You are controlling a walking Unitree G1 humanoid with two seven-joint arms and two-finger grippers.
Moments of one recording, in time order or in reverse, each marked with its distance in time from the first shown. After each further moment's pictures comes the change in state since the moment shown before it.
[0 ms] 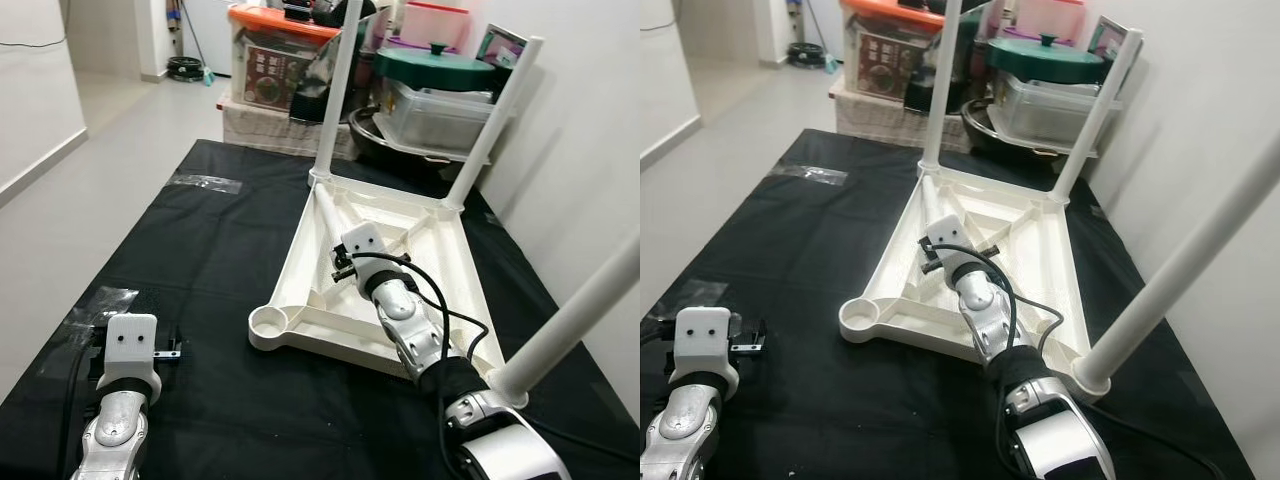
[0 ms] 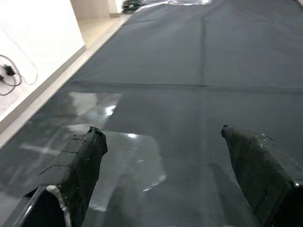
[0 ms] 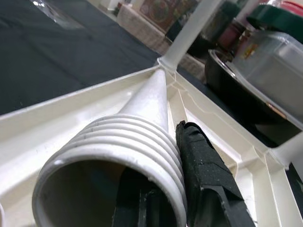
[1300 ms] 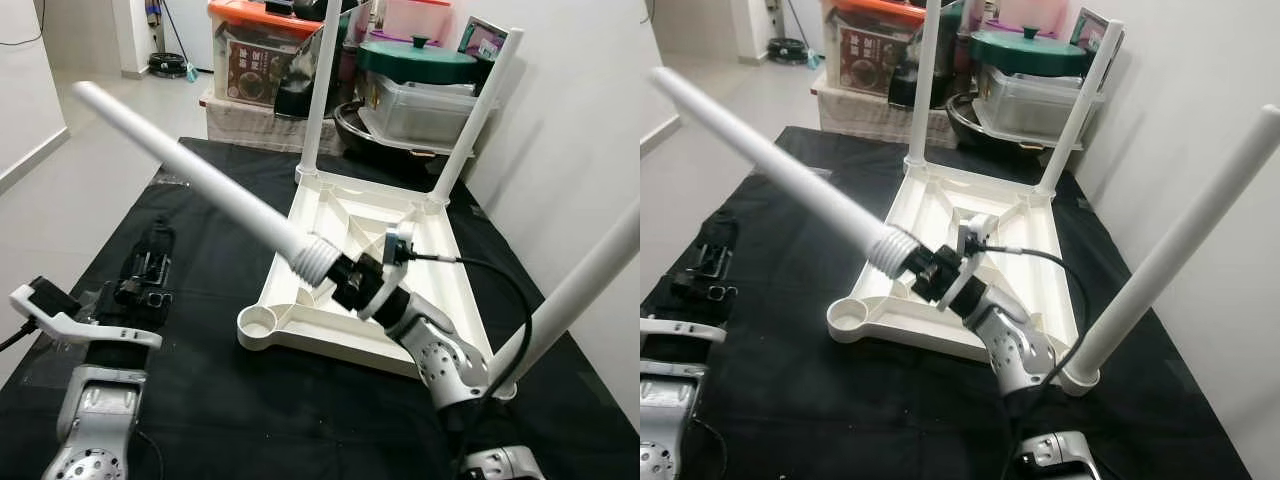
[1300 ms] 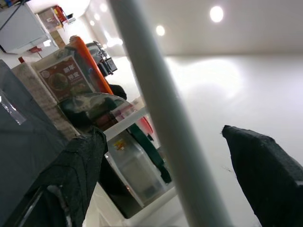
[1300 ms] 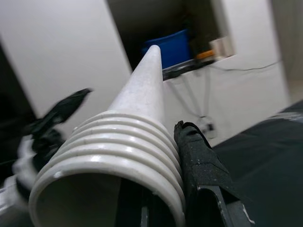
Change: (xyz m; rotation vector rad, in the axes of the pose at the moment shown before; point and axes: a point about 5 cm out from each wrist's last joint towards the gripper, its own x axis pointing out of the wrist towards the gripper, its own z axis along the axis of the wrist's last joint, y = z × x) left arm -0.039 0.005 0.100 -1.251 -0.486 -0.591; right arm -0.064 0.008 0.037 0.906 -0.467 0.953
